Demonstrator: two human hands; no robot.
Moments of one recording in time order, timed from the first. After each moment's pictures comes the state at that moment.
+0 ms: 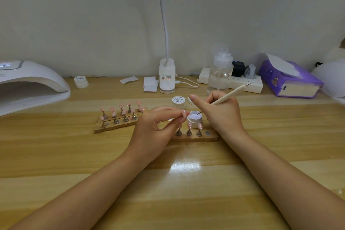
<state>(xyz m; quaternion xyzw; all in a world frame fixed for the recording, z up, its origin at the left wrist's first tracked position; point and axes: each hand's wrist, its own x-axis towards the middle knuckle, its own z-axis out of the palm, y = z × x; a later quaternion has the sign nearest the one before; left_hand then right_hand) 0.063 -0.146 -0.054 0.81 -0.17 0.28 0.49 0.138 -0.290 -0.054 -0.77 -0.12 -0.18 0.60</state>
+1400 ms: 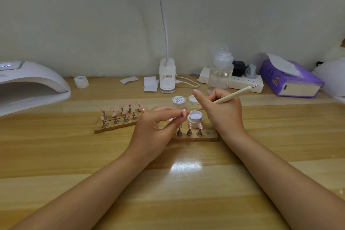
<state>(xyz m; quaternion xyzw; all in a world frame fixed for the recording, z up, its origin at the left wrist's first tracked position) 0.061 -0.147 -0.051 0.81 -0.17 0.28 0.49 0.138 -0.289 -0.056 -0.74 -0.14 -0.21 0.63</state>
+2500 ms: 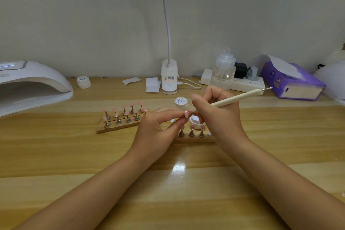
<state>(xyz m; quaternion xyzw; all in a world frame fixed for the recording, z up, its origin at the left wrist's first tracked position) 0.064 -0.144 -0.054 0.80 -0.18 0.28 0.49 0.105 -0.275 -0.032 -0.65 -0.23 -0.11 0.72</state>
